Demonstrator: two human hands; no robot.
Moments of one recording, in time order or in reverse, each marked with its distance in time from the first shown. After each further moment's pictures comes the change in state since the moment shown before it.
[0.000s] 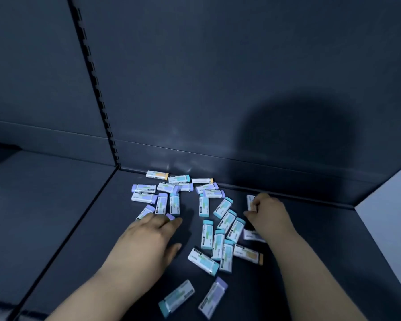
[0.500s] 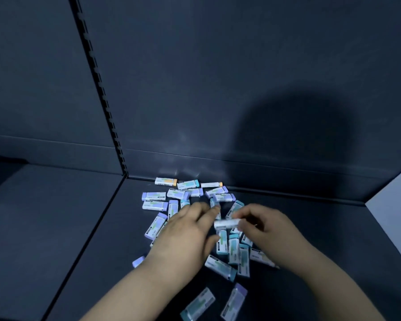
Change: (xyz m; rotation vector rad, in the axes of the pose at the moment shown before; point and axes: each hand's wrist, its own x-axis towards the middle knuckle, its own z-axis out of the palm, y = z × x) left_hand 0.030 0.018 -0.005 -0.250 0.106 0.106; right_hand -0.075 -0.050 -0.041 0.504 -0.237 -0.328
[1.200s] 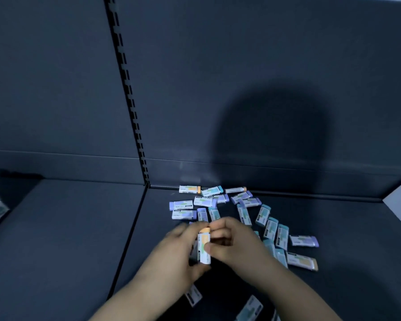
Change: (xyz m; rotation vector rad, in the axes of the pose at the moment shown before) left_hand -0.037 -0.070 -0.040 -0.299 -0.200 -0.156; right_hand 0.022 -0.049 0.110 0.340 -0.058 0.212
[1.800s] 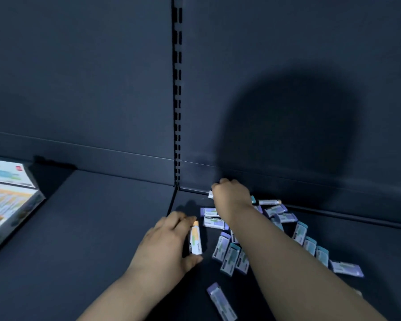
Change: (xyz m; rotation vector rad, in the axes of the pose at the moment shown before) left_hand -0.003 -0.057 -0.041 0.273 0.093 -0.125; right_hand 0.148 -0.040 0.043 -1.380 0.116 -0.230
